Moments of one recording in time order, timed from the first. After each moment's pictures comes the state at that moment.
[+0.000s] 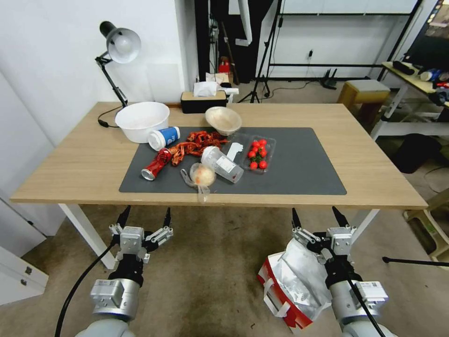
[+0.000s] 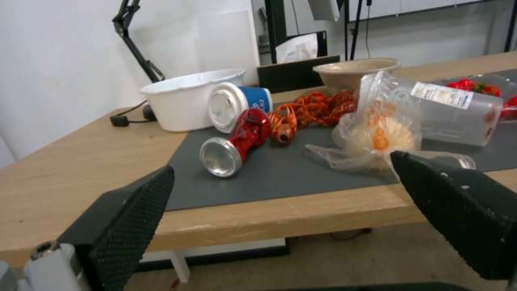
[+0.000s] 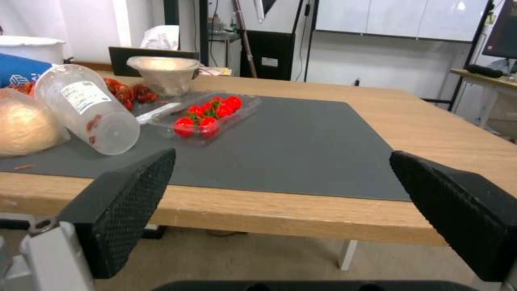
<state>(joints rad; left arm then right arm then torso) 1.80 -1.50 -0.55 -2.30 0.00 0.00 0.00 -1.80 1.50 0.55 2.30 0.00 0.00 0.00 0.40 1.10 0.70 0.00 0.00</state>
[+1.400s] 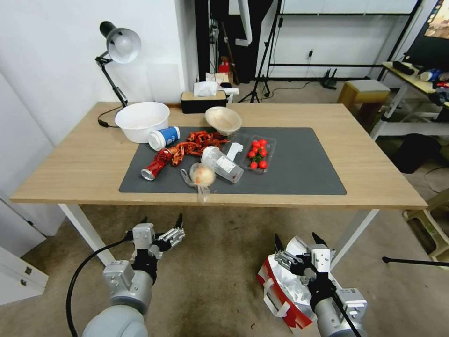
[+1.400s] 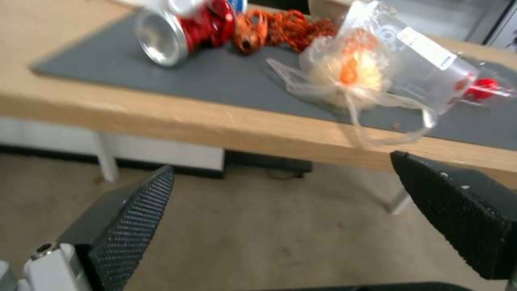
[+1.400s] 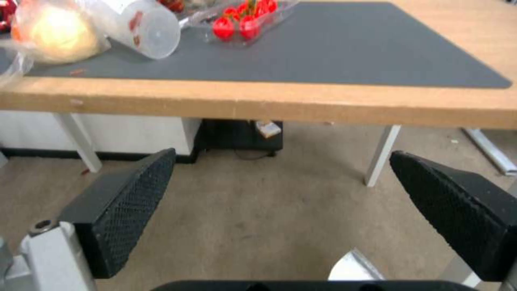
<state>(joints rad) 1.71 -1.30 -0.38 -2.29 -0.46 0.22 -0.28 -1.90 1.61 0.48 2.36 -0.07 -0.20 -0.06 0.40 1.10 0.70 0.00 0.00</state>
